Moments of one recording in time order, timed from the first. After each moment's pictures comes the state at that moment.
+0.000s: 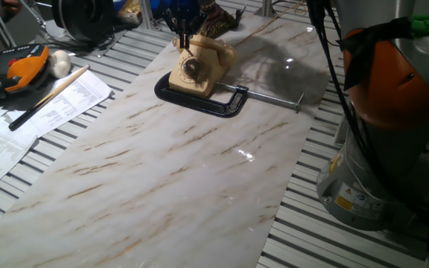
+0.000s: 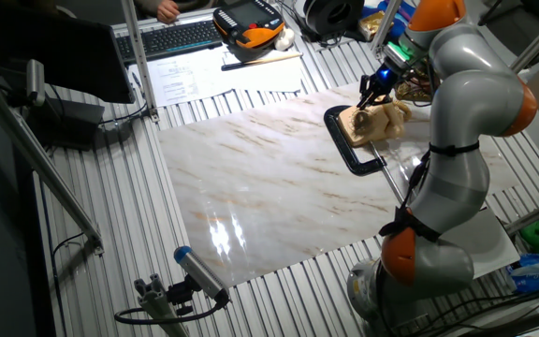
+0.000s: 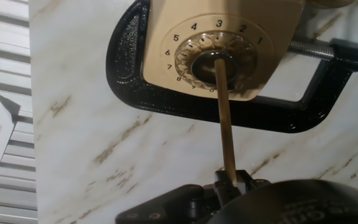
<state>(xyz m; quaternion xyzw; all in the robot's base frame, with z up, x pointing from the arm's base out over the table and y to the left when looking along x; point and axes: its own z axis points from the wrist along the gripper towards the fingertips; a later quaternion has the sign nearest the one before) 0.559 -0.137 0.197 -0.59 -0.77 -0.15 0.20</state>
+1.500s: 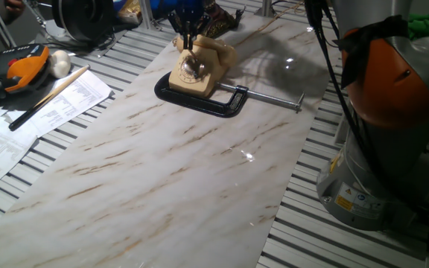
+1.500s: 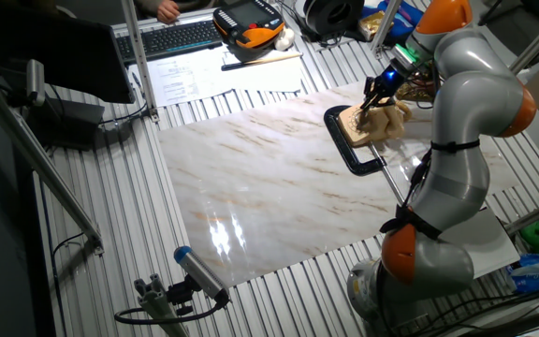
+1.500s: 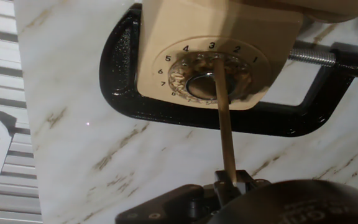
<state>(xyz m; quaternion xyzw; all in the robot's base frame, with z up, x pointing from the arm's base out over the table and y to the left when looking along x) 0.556 -0.156 0.185 -0.60 -0.75 -0.17 0.23</state>
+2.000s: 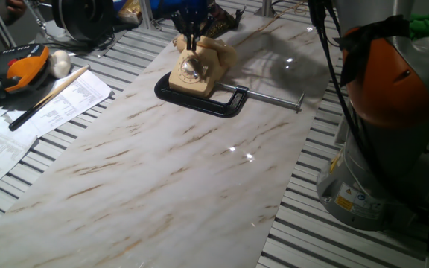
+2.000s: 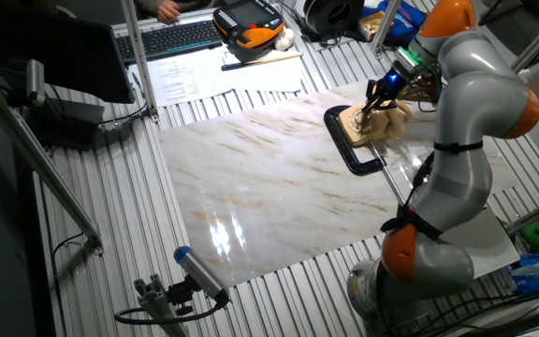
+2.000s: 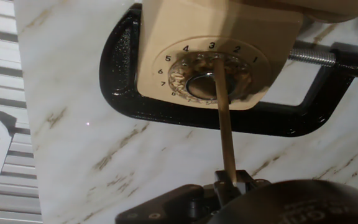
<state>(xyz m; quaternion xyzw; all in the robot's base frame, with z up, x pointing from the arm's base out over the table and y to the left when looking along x) 0.544 -0.155 0.182 -0.60 -0.74 -0.18 0.23</state>
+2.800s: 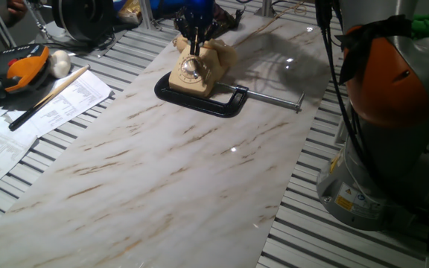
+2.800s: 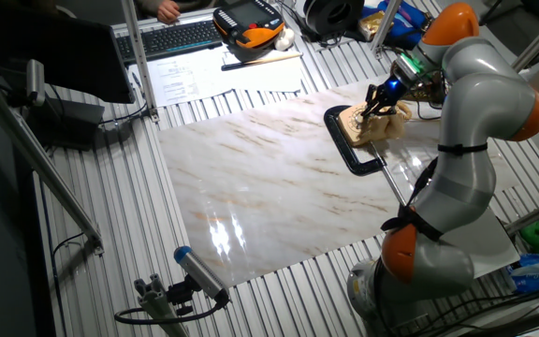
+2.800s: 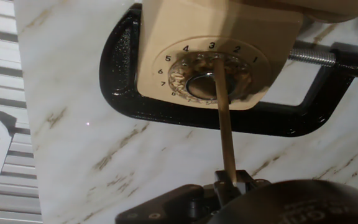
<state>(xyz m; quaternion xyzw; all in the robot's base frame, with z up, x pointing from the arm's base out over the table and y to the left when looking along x) 0.532 -0.148 0.175 -0.61 -0.73 -0.20 0.24</state>
